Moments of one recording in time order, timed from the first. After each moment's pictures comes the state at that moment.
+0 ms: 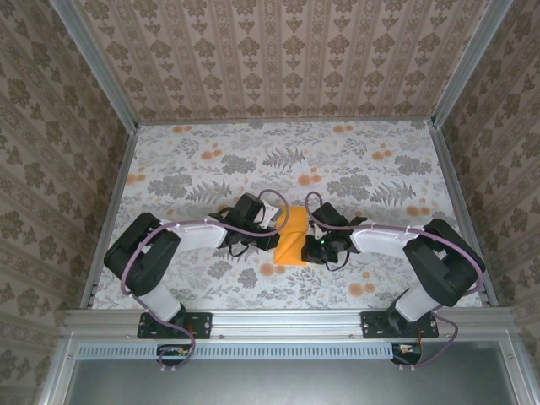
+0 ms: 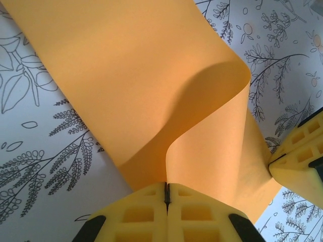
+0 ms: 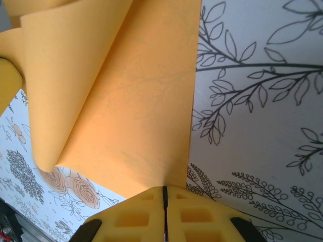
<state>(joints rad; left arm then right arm) -0.76 1.64 0.74 -0.05 0.39 -0.28 0.64 1.55 0.68 -0.31 -0.36 0.78</state>
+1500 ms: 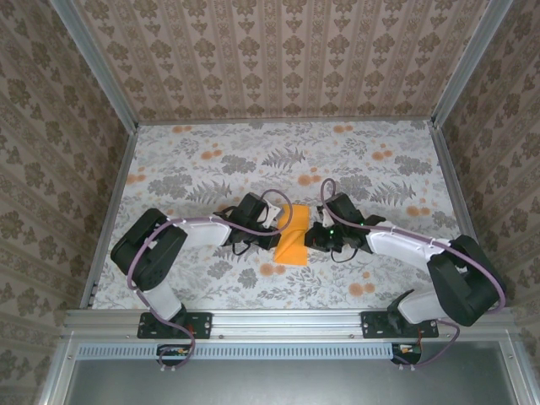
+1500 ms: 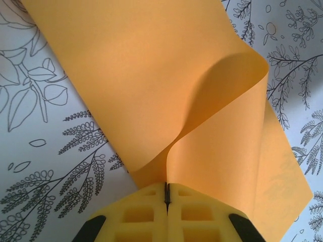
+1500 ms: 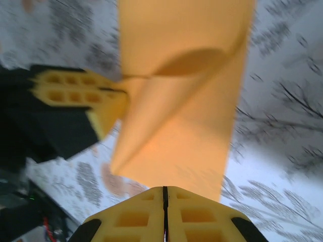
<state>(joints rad) -0.77 1.70 0.77 -0.05 0.34 -0.25 0.56 1.40 0.66 -0.21 -0.41 0.80</state>
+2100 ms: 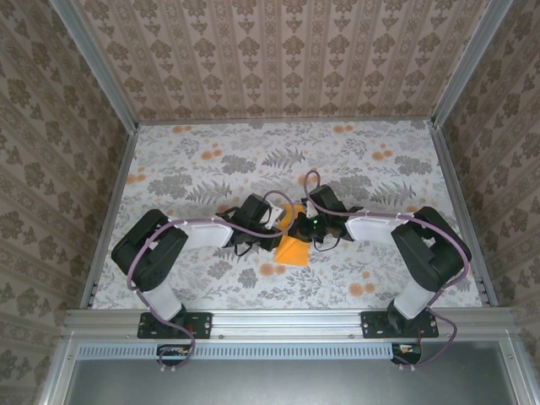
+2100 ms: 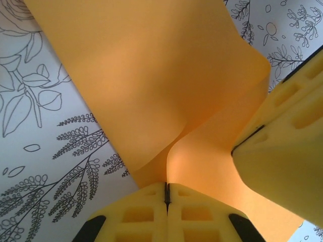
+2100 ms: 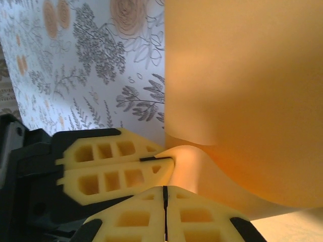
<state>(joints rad) -0.79 1.70 0.78 -0.05 0.30 -0.25 0.57 1.67 0.78 -0.03 -0.48 0.87</state>
